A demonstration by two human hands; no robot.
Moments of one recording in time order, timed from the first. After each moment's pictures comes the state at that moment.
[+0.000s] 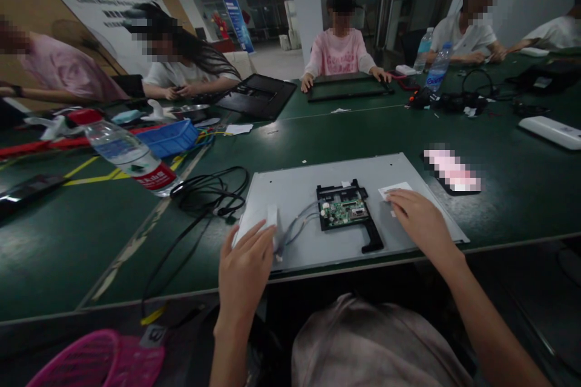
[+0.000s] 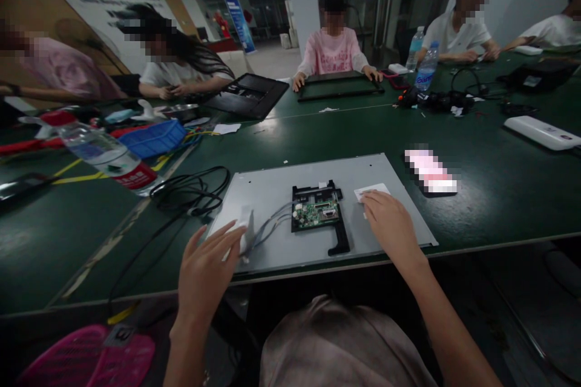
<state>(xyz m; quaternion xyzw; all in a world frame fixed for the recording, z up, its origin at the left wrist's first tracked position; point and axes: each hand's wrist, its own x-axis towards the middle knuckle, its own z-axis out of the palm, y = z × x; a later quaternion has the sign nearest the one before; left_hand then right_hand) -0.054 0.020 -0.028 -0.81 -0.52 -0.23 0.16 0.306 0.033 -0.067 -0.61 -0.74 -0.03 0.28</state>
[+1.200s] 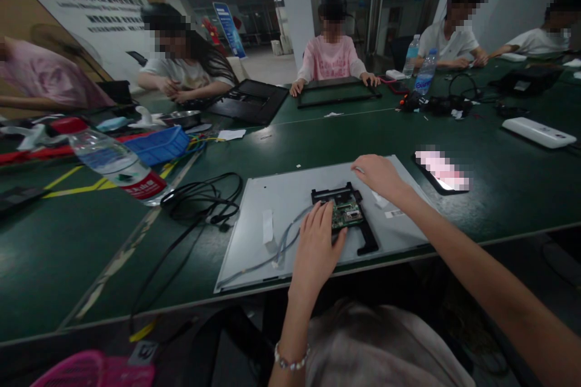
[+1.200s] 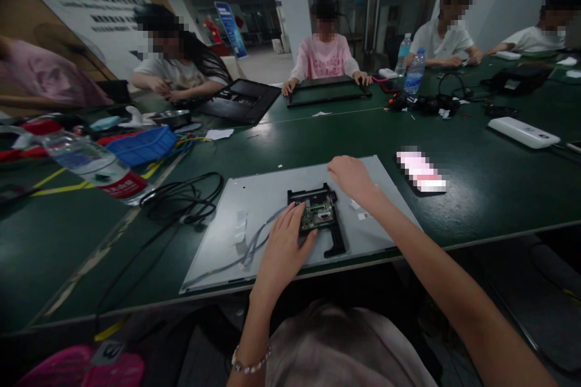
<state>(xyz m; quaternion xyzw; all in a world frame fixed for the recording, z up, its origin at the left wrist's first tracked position) 0.065 0.038 -0.048 -0.84 -0.49 -0.23 -0.05 0.275 0.138 -0.011 -0.58 -0.80 -0.03 0.16</state>
